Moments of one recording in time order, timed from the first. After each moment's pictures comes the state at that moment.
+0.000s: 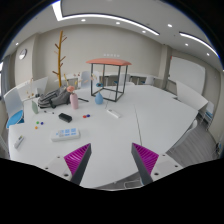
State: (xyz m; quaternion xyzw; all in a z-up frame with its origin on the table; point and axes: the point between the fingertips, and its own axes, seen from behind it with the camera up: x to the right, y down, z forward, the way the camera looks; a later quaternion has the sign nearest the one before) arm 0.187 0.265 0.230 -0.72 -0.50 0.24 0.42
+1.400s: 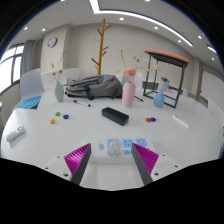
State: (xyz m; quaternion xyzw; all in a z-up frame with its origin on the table) arm -0.129 0.030 0.017 -0.61 -0.60 0.33 0.40
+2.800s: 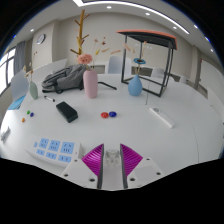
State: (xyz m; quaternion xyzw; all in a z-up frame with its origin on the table) arm -0.161 0.248 -0.002 -0.65 -0.61 0.29 0.34
